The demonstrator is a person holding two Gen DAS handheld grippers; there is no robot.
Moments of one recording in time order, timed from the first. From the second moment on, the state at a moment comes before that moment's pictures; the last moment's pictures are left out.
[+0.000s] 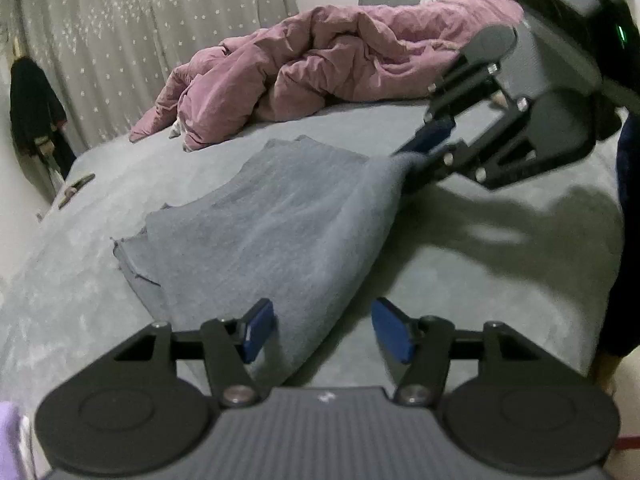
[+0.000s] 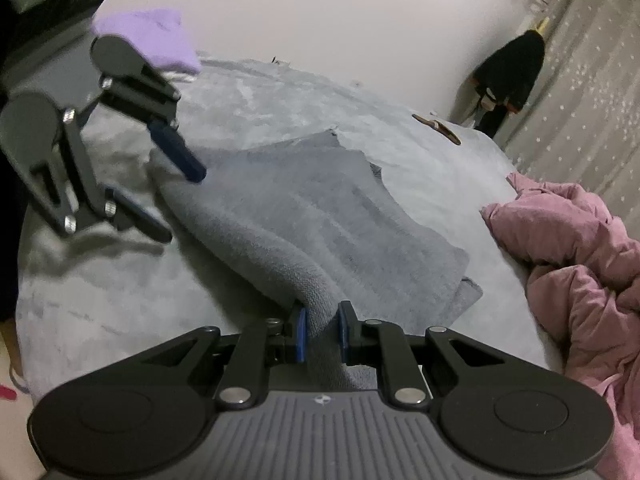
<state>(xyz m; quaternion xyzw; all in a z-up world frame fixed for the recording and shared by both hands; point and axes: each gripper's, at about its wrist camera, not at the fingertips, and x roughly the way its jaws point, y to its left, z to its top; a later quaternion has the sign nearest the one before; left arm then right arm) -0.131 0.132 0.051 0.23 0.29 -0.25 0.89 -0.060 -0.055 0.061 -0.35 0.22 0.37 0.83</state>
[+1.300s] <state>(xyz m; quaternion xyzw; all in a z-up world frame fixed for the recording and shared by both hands) -0.106 0.154 0.045 0.27 0.30 -0.18 0.90 -0.083 -0.069 0.023 -0.48 0.20 0.35 0.78</state>
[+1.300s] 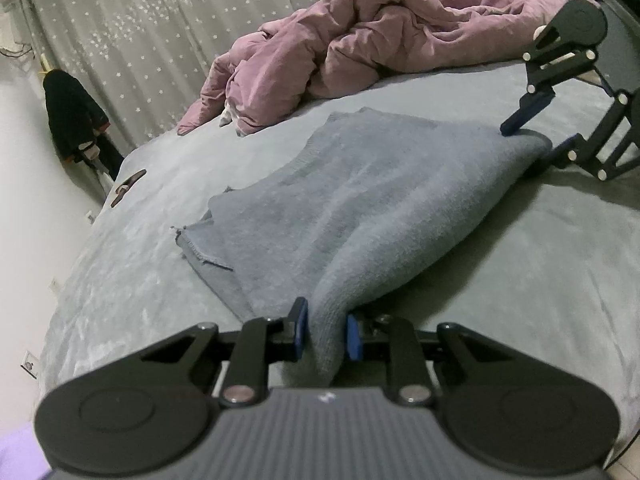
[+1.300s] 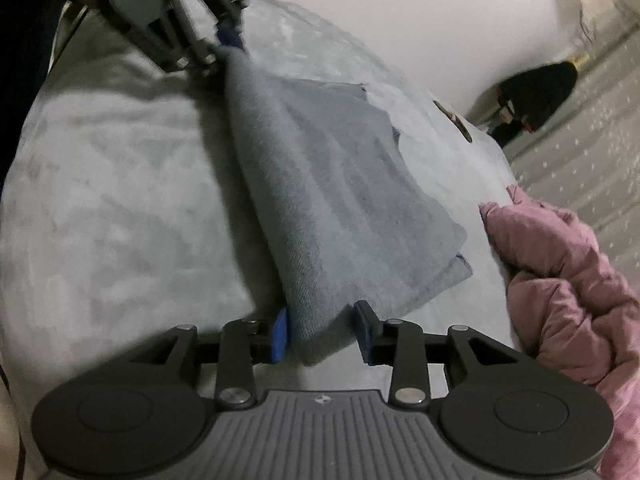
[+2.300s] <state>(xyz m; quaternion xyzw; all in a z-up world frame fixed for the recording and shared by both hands) -0.124 0.159 0.058 0.25 0.29 -0.16 0.91 -0.079 -0.075 0.045 -0.45 0.18 0.34 0.81</state>
